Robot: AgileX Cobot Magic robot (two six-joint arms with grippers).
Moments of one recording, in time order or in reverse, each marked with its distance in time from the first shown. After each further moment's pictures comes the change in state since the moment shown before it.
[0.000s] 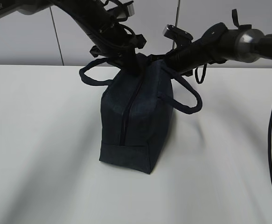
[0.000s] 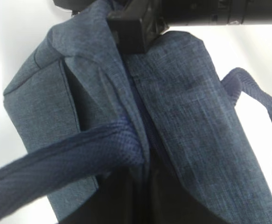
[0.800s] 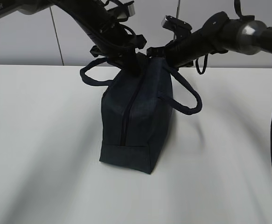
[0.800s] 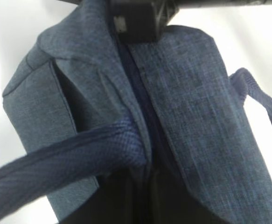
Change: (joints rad) left arm -0.004 0.000 0.000 0.004 0.002 0.000; right arm -0.002 0.000 -0.087 -0.053 0.066 0.014
